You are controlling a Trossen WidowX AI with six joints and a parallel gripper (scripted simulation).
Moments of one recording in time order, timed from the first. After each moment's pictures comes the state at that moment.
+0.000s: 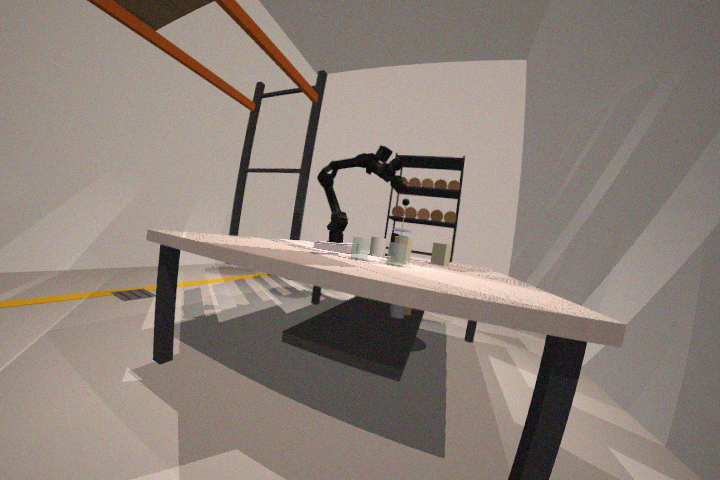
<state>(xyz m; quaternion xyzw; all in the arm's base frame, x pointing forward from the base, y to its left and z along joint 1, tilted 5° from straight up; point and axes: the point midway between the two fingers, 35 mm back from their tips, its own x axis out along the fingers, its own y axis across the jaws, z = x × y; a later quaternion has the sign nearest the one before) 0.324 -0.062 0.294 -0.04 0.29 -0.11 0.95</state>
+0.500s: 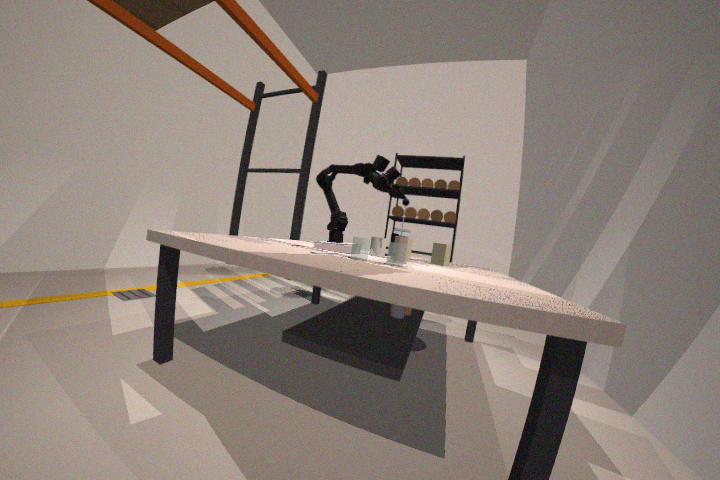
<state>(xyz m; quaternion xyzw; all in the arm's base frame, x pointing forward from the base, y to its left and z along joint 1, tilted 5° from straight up) 0.318 -0.076 0.244 0.01 0.28 -0.14 0.95</state>
